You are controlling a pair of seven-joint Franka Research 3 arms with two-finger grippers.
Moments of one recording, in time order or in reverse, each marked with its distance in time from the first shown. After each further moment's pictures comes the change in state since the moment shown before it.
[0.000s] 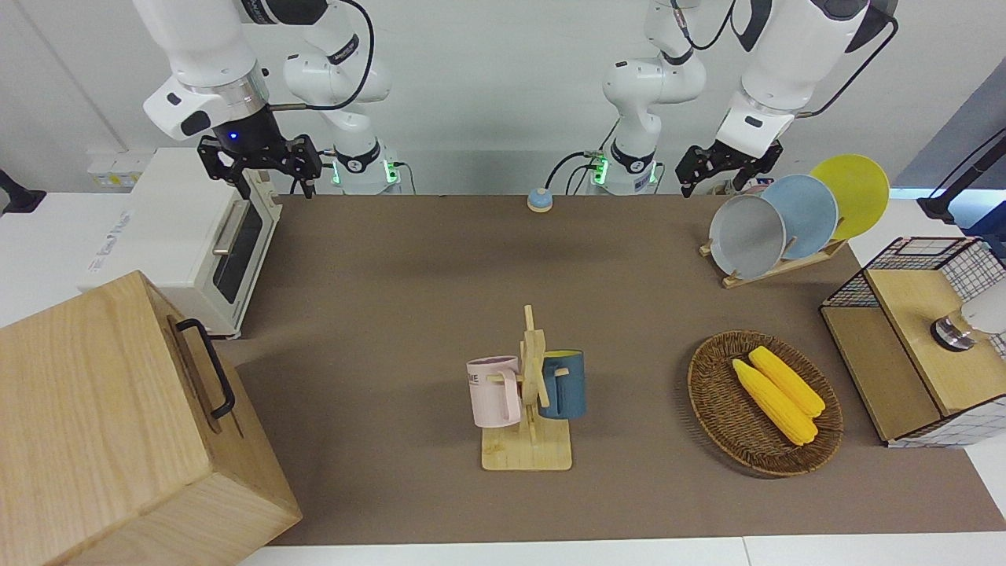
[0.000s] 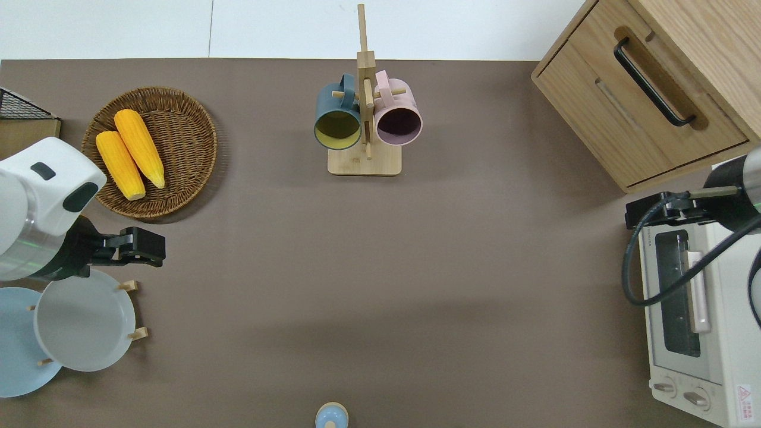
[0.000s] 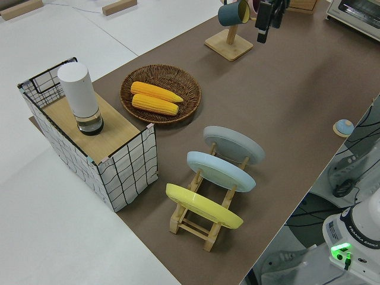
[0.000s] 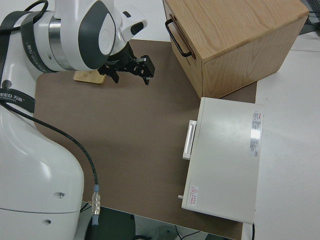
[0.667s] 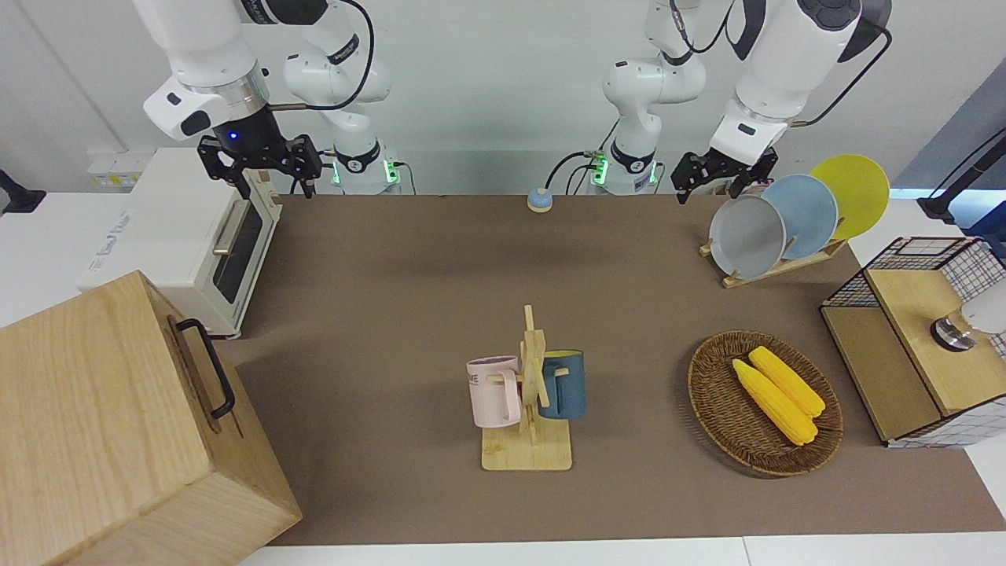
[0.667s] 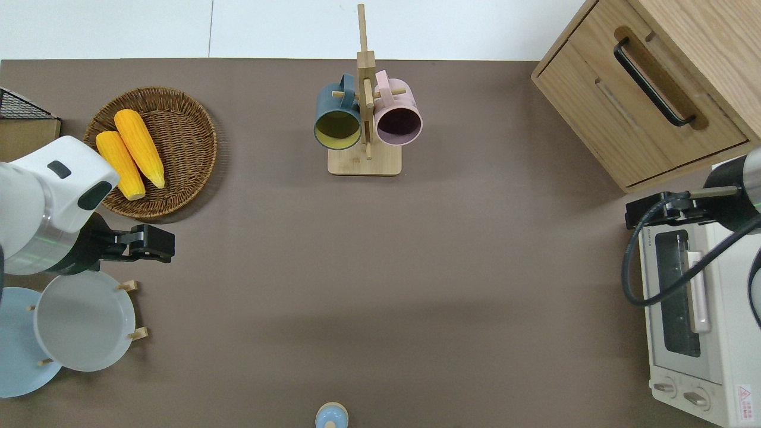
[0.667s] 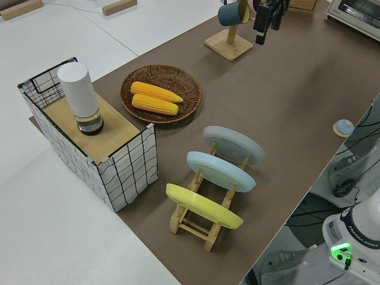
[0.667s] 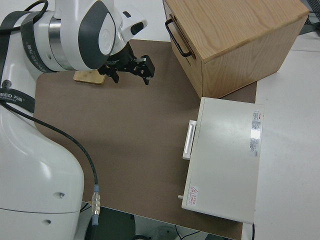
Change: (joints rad) left arm -0.006 0.010 -0.005 -0.017 -0.002 0.034 0.018; right arm 0.000 0.000 0.000 0.000 0.000 0.000 0.000
